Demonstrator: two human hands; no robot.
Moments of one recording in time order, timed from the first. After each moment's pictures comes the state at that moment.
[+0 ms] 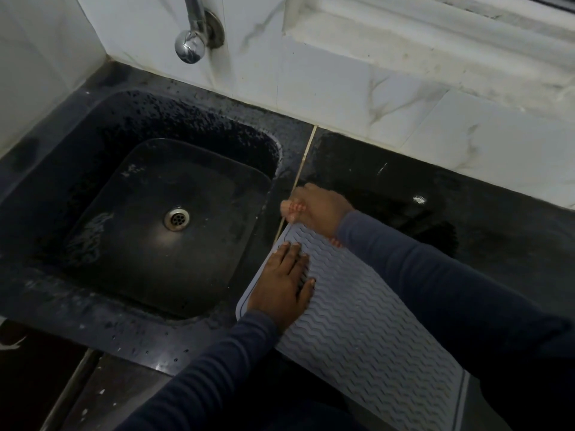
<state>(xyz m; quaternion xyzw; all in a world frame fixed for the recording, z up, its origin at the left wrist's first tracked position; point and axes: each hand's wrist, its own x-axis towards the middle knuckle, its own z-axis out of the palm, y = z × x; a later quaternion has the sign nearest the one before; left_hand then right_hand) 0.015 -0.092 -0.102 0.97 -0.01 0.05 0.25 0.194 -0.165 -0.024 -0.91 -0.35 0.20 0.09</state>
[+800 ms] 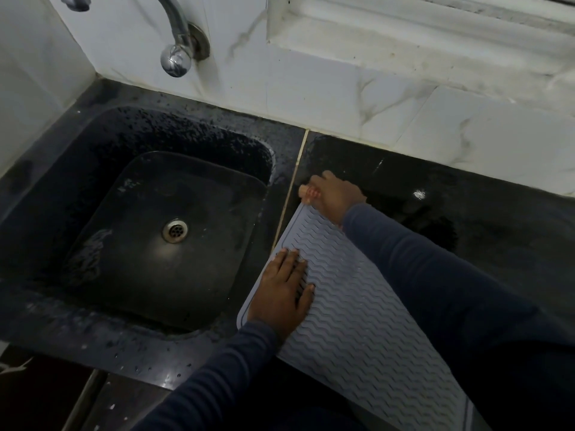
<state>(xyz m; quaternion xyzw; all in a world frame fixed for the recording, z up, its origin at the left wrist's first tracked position) 0.015 -0.090 -0.100 0.97 -0.01 0.04 0.25 0.230 -0.182 -0.034 -0.96 -0.26 0.12 0.04</state>
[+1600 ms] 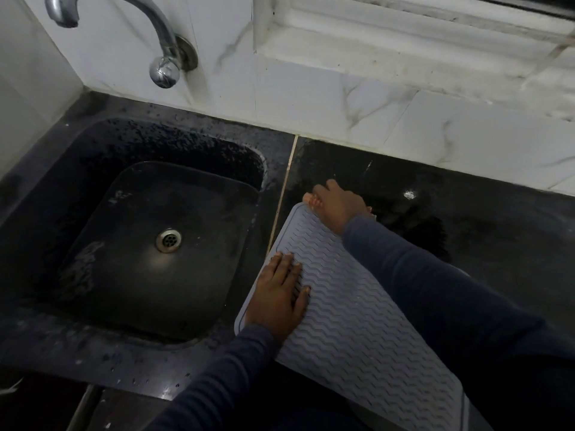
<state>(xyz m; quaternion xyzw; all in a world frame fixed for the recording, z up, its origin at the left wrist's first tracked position) 0.015 -0.089 -0.091 0.96 -0.01 0.03 0.26 0.214 -0.199 -0.031 -0.97 -0.19 0.11 0.01</state>
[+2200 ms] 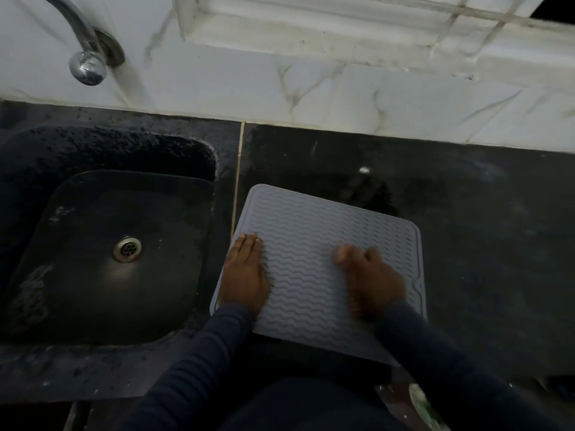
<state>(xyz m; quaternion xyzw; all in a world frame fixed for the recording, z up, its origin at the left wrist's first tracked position) 0.019 -0.082 -0.101 0.95 -0.02 0.02 0.30 0.018 -0.336 -0.039 -0.98 0.01 0.15 0.14</state>
